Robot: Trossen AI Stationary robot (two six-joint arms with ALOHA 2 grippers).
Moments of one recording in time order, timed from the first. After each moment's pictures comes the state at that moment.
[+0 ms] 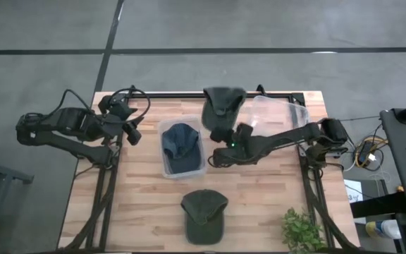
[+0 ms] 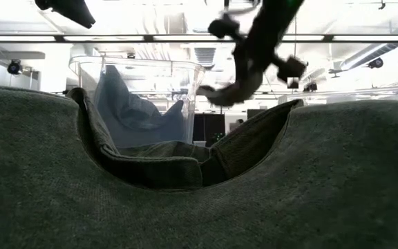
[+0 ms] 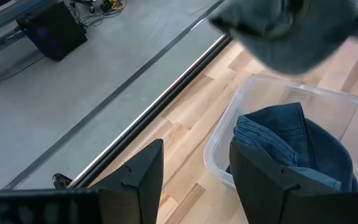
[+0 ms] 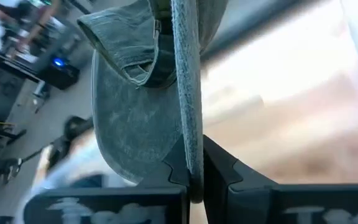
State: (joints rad) left arm -0.11 0.83 1.19 -1.14 -0.75 -0.43; right arm 0.13 1.77 1.33 -0.80 1.01 1.99
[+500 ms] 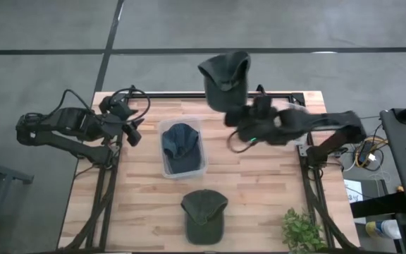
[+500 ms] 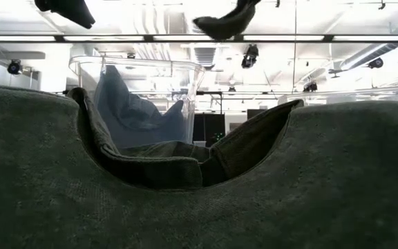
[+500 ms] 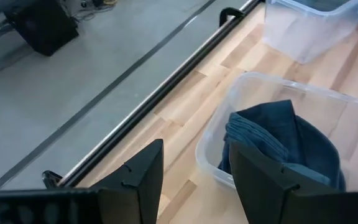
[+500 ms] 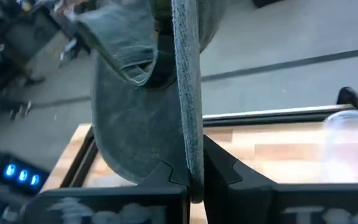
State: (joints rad) left arm -0.11 0.82 1.19 -1.14 -0.72 -0.45; right arm 0.13 1.55 1.73 -1.11 1.03 1.38
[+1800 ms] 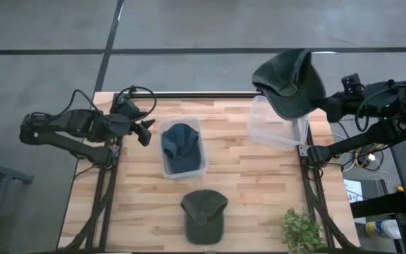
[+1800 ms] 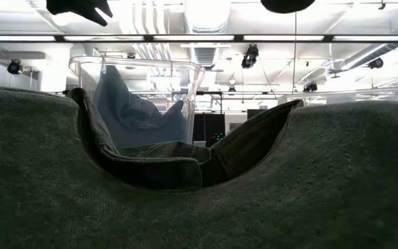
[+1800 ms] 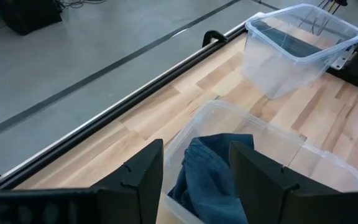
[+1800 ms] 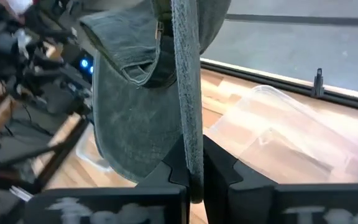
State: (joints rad) left arm -0.11 0.90 1.19 -0.98 -0.69 -0.61; right arm 0.13 0.90 1.80 -1.57 0.55 1.03
